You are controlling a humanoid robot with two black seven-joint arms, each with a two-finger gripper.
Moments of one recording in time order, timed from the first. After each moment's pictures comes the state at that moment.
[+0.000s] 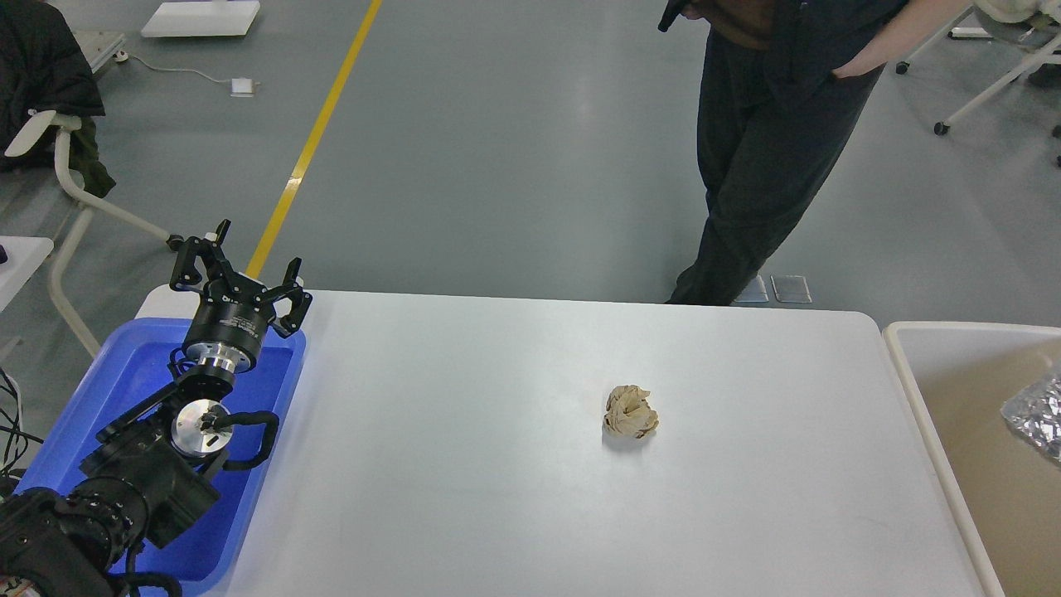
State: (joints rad) left arm -0.71 0.21 -0.76 -0.21 -0.11 -0.63 -0.56; right arm 0.70 -0.63 -0.39 0.02 -0.18 0.26 0.08
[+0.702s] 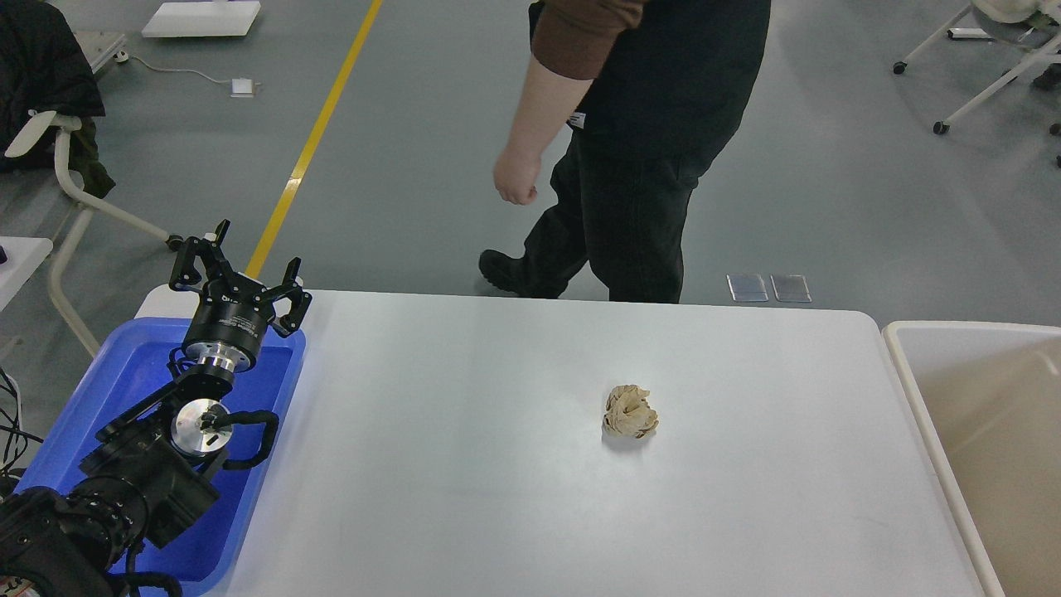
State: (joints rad) left arm -0.71 0.21 -0.76 -0.21 -0.11 -0.63 -0.56; right arm 0.66 -0.59 -0.18 0.01 -0.17 0.16 0.07
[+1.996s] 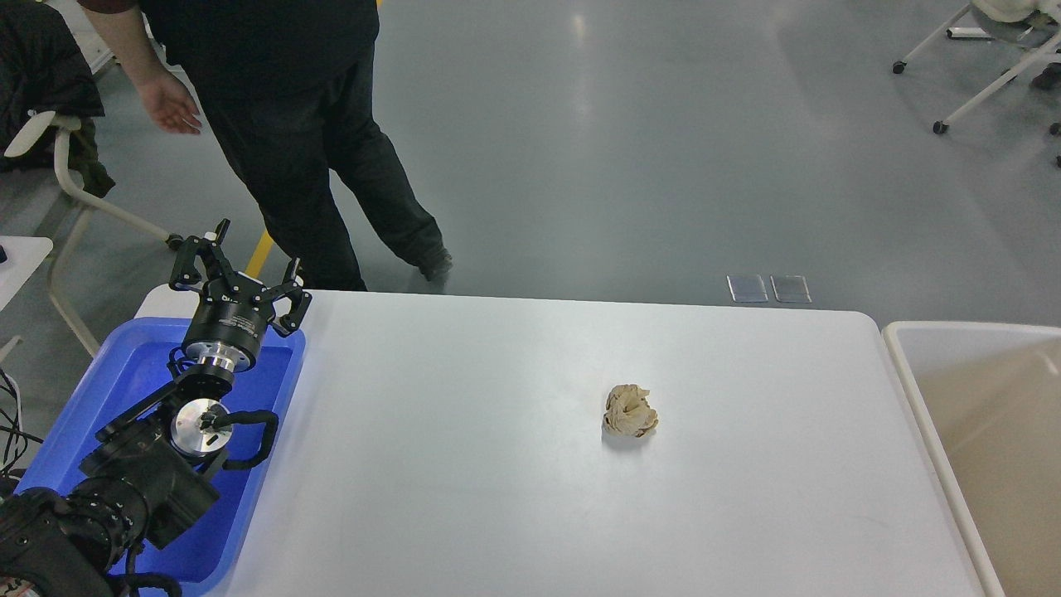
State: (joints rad) left arm -0.71 0.21 -0.76 -0.21 -0.11 -0.63 -0.56; right arm 1.00 -0.94 0.85 0.59 -0.16 0.27 0.10
